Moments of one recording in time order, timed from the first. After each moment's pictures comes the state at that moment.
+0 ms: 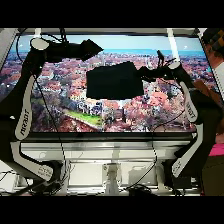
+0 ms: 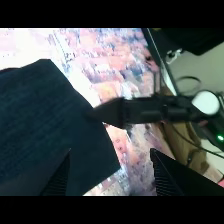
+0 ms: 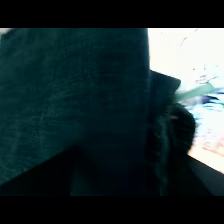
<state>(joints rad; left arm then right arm) -0.14 -1.73 1.78 0.44 -1.05 -1.14 -0.01 -2.04 1.74 -0.71 1.02 1.25</state>
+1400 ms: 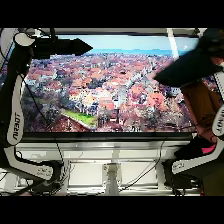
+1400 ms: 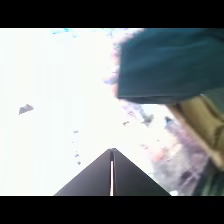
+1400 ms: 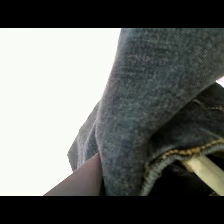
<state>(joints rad) -0.07 -1.64 1.78 0.50 -1.13 -0.92 -0.36 -1.67 2.05 -1.49 1.31 1.67</state>
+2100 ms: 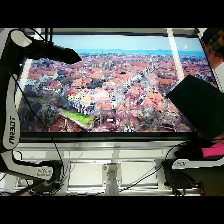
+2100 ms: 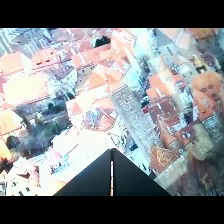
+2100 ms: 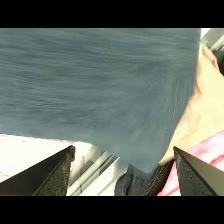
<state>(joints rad) -0.06 -1.60 1.78 0.89 -1.22 -1.09 -0.67 -1.57 1.90 -1.76 1.81 1.68</state>
